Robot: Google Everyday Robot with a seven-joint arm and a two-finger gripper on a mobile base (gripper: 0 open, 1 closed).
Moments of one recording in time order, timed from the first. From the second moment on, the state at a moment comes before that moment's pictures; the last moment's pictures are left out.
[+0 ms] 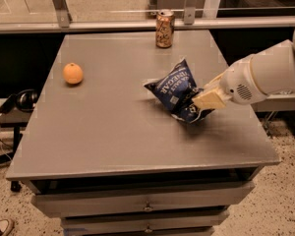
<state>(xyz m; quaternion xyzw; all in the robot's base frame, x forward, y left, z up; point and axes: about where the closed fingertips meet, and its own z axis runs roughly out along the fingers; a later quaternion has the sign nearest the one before) 0.513 -0.134 0.875 -0.45 0.81 0.15 0.33</state>
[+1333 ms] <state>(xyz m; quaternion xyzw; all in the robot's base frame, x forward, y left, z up) 0.583 -0.181 0.909 -0.44 0.81 0.05 0.39</state>
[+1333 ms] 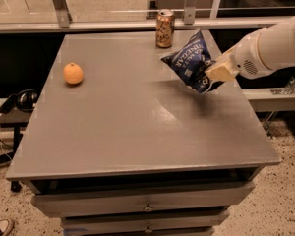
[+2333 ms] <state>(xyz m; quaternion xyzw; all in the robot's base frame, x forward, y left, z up) 0.731 -0.236 0.940 -0.37 0.80 -0.04 0.46</state>
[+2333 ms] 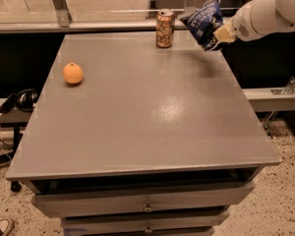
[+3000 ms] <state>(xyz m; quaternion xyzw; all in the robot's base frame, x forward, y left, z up) 0.797 -0.239 0.941 -0.29 0.82 -0.06 0.49</state>
